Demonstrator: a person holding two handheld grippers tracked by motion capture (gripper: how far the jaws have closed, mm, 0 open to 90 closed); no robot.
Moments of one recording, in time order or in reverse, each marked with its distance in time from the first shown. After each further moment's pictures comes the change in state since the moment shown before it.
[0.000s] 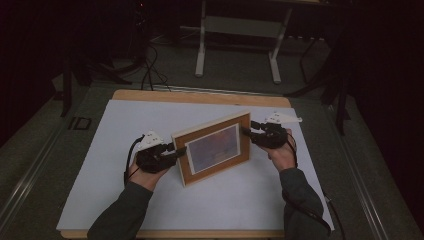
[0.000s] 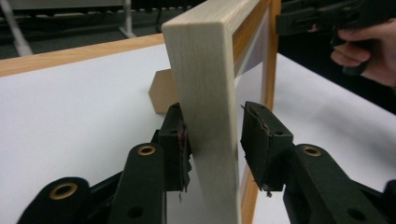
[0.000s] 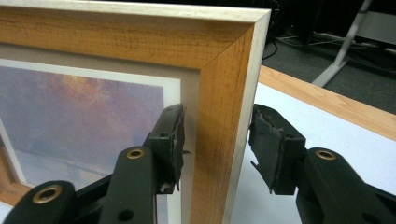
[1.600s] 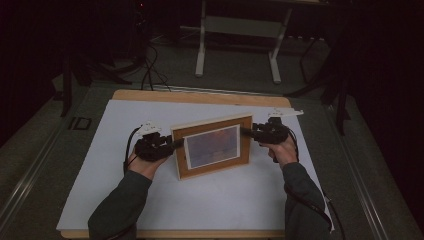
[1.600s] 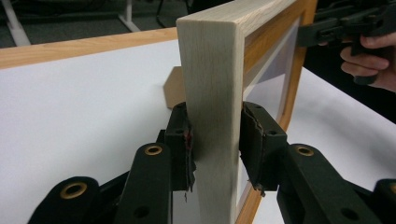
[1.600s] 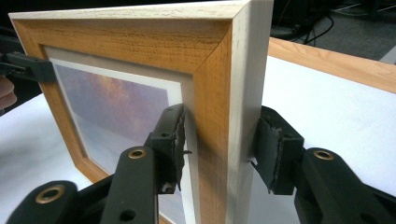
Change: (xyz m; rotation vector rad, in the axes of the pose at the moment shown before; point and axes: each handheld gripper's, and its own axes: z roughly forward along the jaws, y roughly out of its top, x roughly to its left) left arm 0.027 0.015 0.012 0.033 -0.027 -0.059; right arm -0.024 -0.001 0.008 0.046 0.203 0.137
